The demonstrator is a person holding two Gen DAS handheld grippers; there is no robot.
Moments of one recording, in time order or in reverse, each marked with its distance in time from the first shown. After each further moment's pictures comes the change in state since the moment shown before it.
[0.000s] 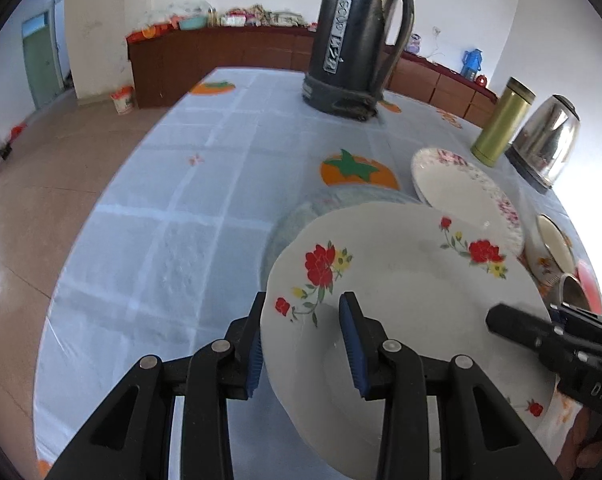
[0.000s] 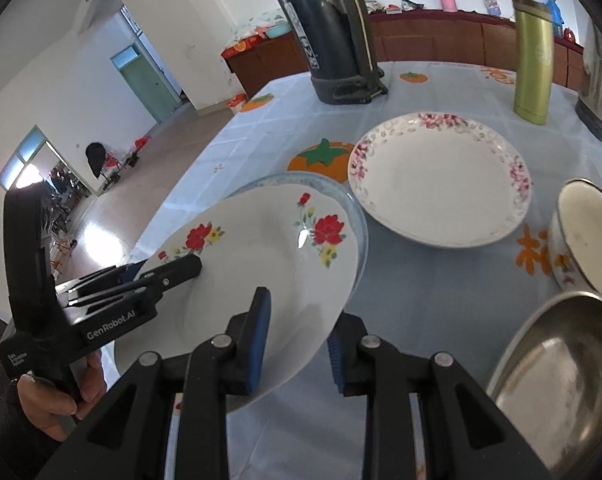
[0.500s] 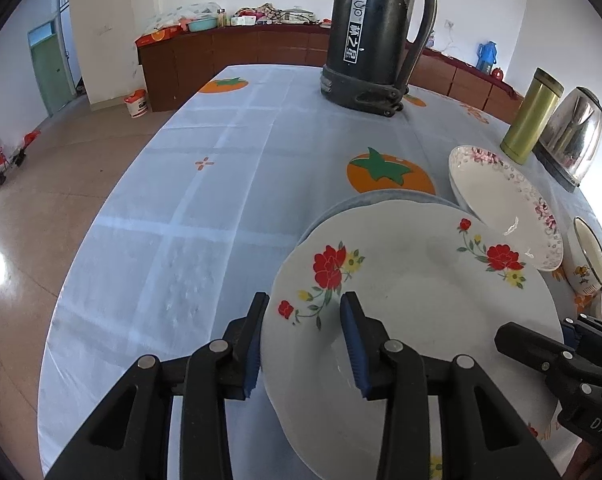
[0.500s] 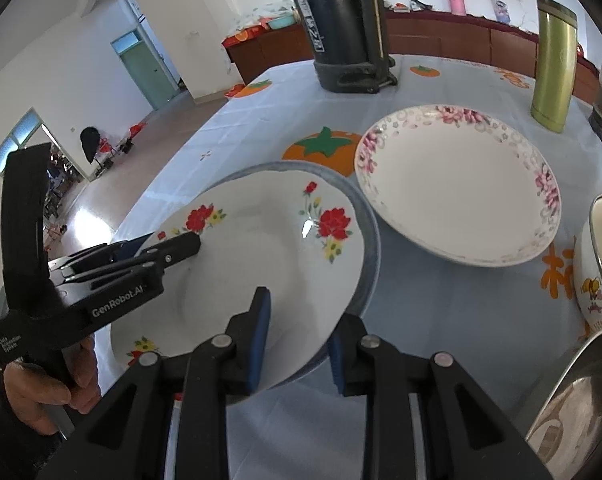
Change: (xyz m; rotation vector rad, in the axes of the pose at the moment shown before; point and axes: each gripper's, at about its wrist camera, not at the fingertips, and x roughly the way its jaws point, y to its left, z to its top) left arm 0.033 0.004 0.012 0.011 0.014 0.065; right arm 0.028 -0.001 0.004 -0.020 0.018 -0.040
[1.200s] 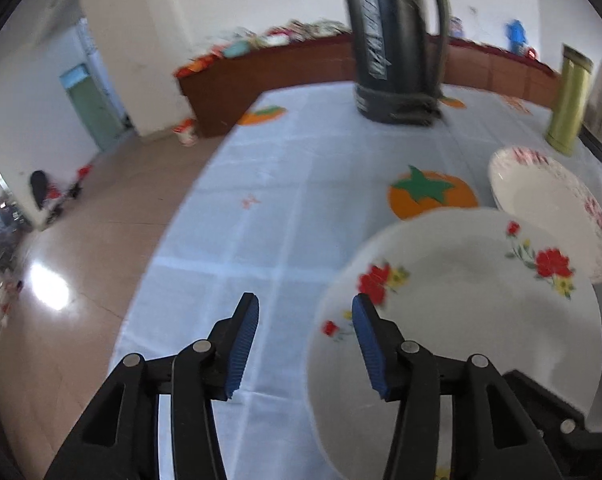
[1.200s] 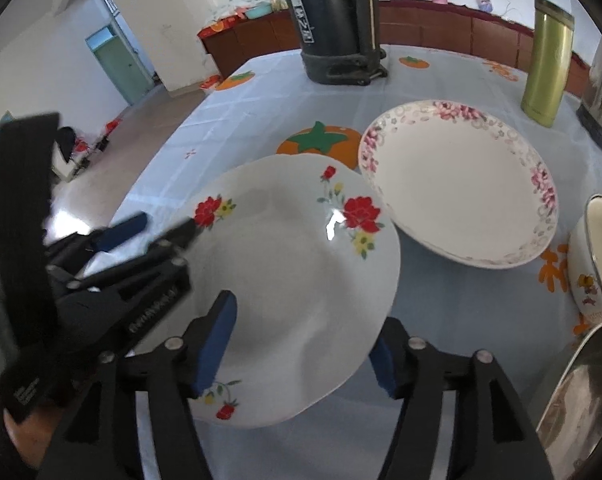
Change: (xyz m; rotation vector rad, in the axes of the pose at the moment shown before) left arm -0.011 -0.017 0.013 0.059 -0.073 0.289; right arm 0.009 0.023 0.010 0.017 0.046 -0.103
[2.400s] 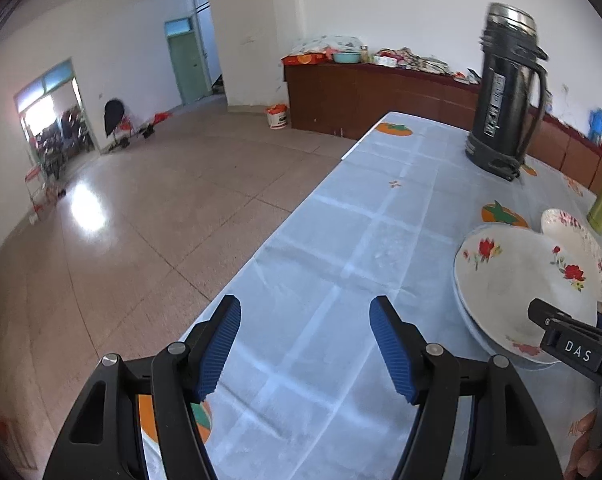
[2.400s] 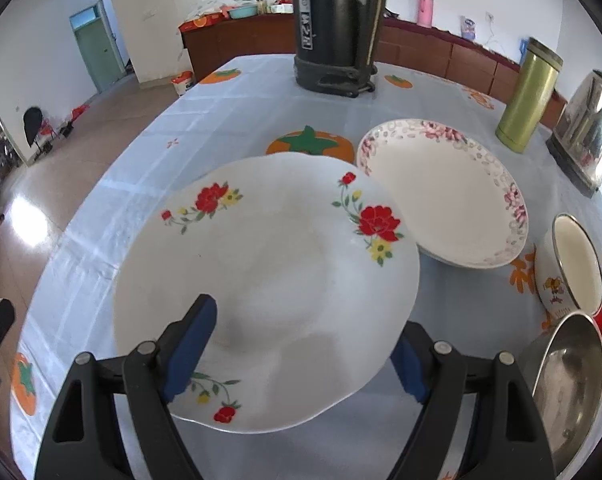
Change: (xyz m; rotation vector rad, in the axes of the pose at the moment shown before) left arm -0.094 0.092 -0.078 -0.309 -0.030 0.152; right arm -0.005 0.023 -0.006 -0.031 -0.025 -0.181
